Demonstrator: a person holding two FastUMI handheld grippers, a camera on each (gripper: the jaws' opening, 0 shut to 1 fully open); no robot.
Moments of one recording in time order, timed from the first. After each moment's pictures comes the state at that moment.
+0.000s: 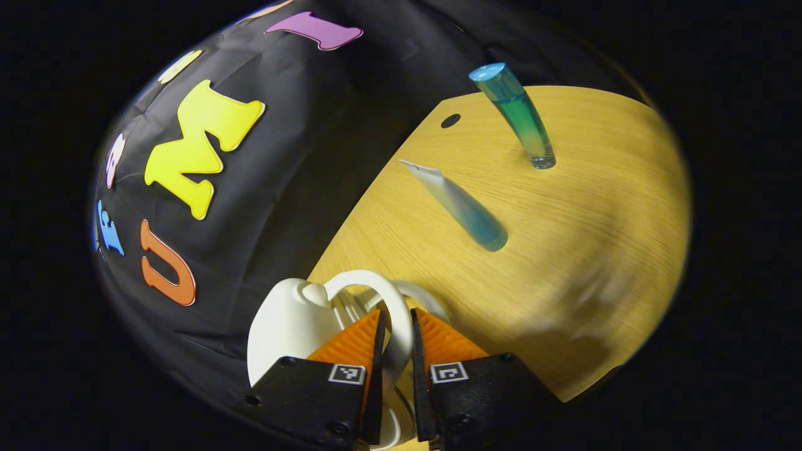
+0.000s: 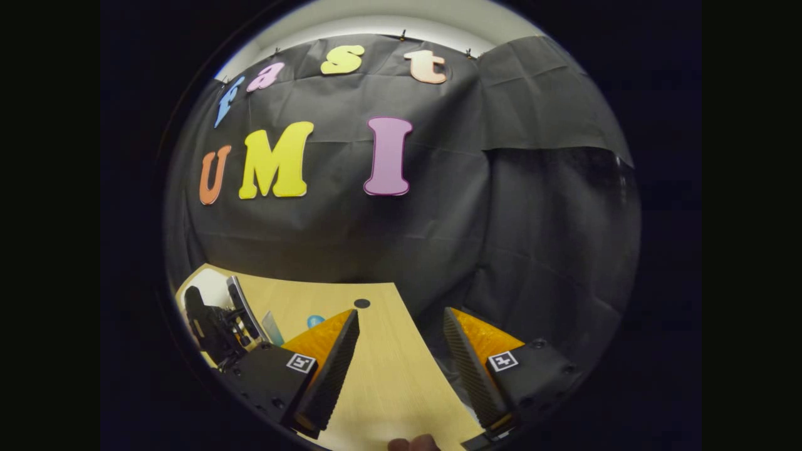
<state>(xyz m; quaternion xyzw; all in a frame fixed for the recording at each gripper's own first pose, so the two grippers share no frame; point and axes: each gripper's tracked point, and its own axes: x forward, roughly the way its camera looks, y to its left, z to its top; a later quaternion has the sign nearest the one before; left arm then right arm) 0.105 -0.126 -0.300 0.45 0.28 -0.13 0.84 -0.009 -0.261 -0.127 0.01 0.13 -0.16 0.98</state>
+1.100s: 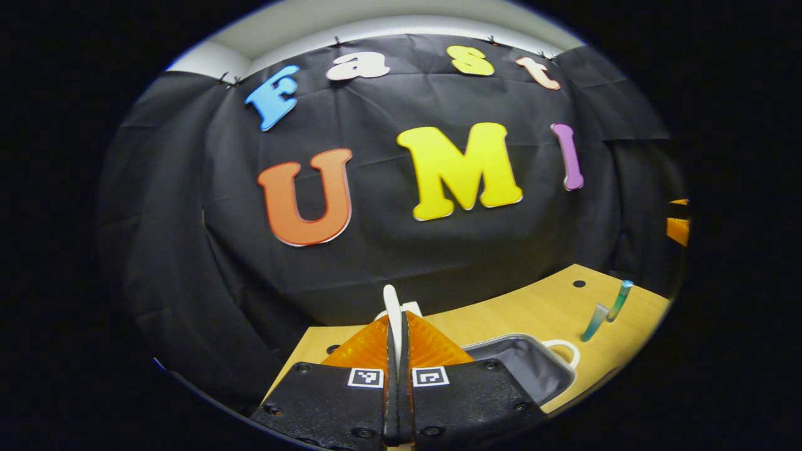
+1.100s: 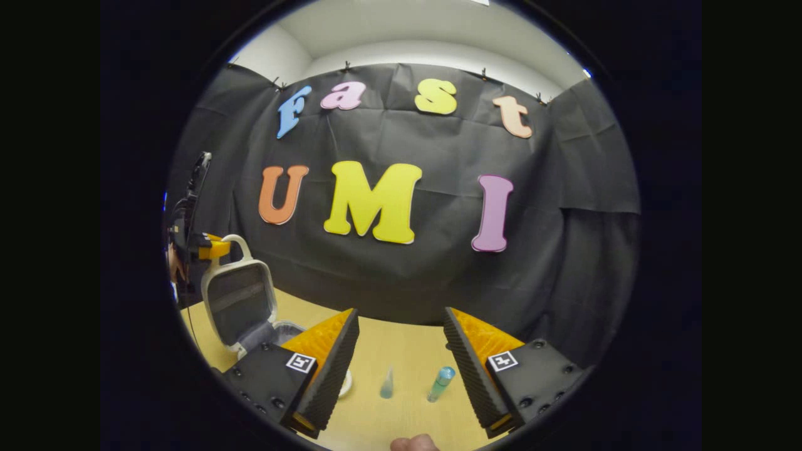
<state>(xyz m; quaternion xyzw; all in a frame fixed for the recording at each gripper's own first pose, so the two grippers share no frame) 0.111 0.197 -0.077 0.09 0.08 0.00 0.99 0.031 -0.009 -0.028 -0.04 0.06 0.00 1.00</state>
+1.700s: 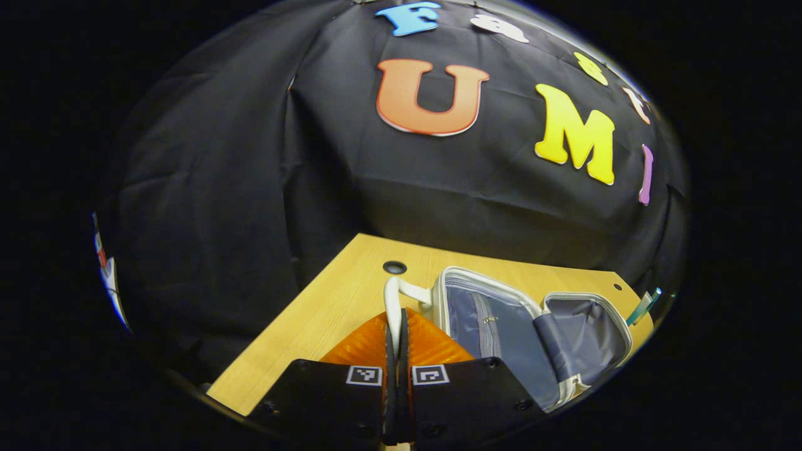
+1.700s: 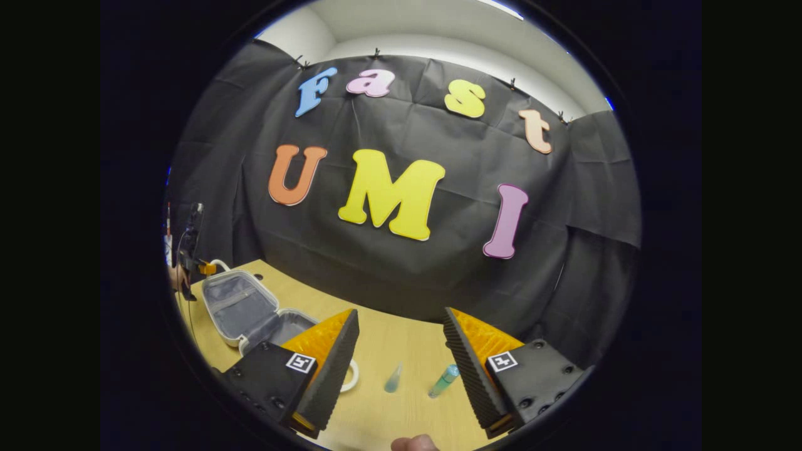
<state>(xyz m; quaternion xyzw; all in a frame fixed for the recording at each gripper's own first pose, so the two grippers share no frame) 0.116 0.364 -0.286 -0.11 0.21 0.07 0.97 0.022 0.029 -0.029 -0.10 0.09 -0.01 0.99</state>
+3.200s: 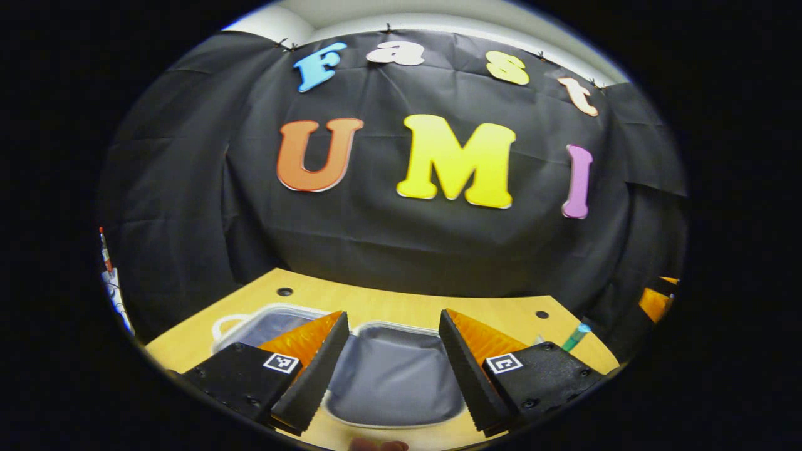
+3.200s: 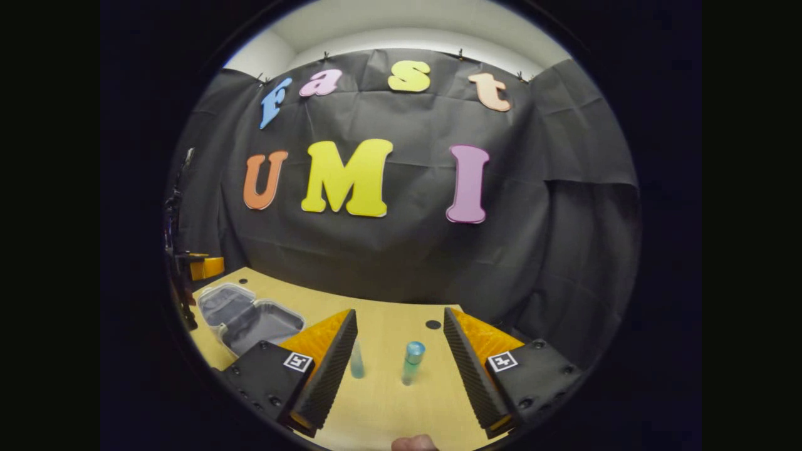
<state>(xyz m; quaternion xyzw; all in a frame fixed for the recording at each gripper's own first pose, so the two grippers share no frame) 0.064 -0.007 -0.133 -0.06 0.11 0.01 0.99 0.017 -0.123 -0.098 -0.01 0.10 -0.04 0.99</state>
